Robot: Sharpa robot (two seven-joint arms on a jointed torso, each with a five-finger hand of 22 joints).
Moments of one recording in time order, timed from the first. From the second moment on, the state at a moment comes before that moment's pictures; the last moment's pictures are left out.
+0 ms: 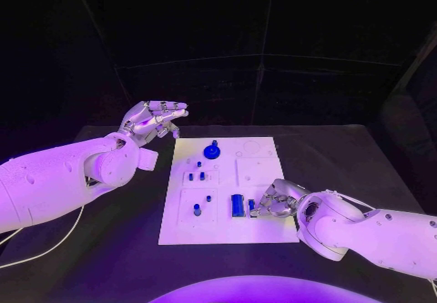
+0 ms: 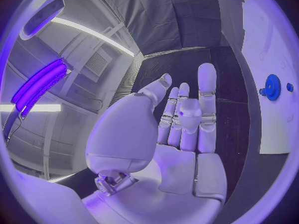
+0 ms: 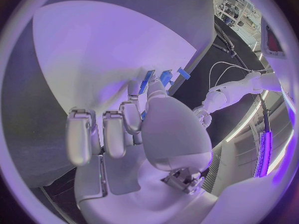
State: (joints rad) left arm 1.23 -0.84 -0.11 1.39 0.01 -0.12 0.53; left_hand 1.32 -0.08 0.33 -0.06 0.06 1.05 0.17 0.10 0.07 1.12 0.10 0.16 0.07 1.36 0.01 1.23 0.75 0.17 1.26 0.12 0.63 0.70; right arm 1.01 -0.92 -0.17 1.81 -1.27 -0.48 -0.54; right_hand 1.31 -0.01 -0.18 0.21 0.17 1.15 0.07 0.15 0.33 1.44 0.00 1.18 1.31 1.47 -0.08 1.46 1.31 0.04 1.47 0.04 1.51 1.31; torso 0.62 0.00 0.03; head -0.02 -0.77
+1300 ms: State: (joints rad) left arm 1.20 -0.64 -0.14 1.09 0.10 -0.17 0.53; left_hand 1.17 -0.02 0.15 -0.01 0.04 0.87 0.15 0.04 0.04 0.91 0.16 0.04 0.04 0.85 0.13 0.22 0.06 0.18 0.69 0.24 0.09 0.25; right arm 1.17 -0.72 -0.09 1.18 -0.26 -0.31 0.39; right_hand 1.33 0.10 -0.18 0.01 0.12 0.86 0.17 0.04 0.09 0.96 0.13 0.04 0.07 1.00 0.10 0.05 0.10 0.17 0.85 0.20 0.18 0.34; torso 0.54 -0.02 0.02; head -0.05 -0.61
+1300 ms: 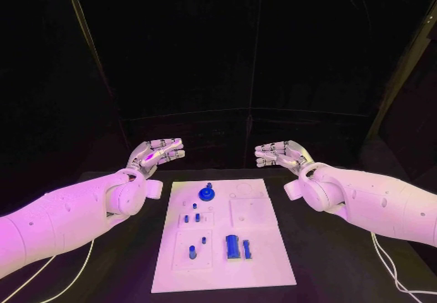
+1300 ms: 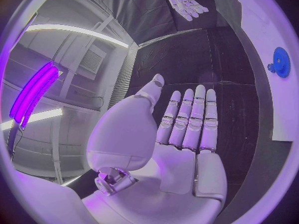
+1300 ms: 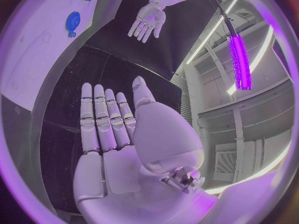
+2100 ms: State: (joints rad) left arm 1.06 -0.77 -0.01 1.52 0.04 -0.59 0.52; left_hand 0.43 0.00 0.02 0.00 0.00 0.32 0.01 0.00 0.00 0.34 0.01 0.01 0.00 0.32 0.01 0.06 0.00 0.06 0.26 0.08 0.01 0.09; right arm 1.05 -0.78 0.00 1.56 -0.06 -0.67 0.47; right_hand 0.51 0.00 -0.03 0.00 0.01 0.33 0.02 0.00 0.00 0.37 0.01 0.01 0.00 0.38 0.00 0.00 0.00 0.08 0.33 0.04 0.03 0.13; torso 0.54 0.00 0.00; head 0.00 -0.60
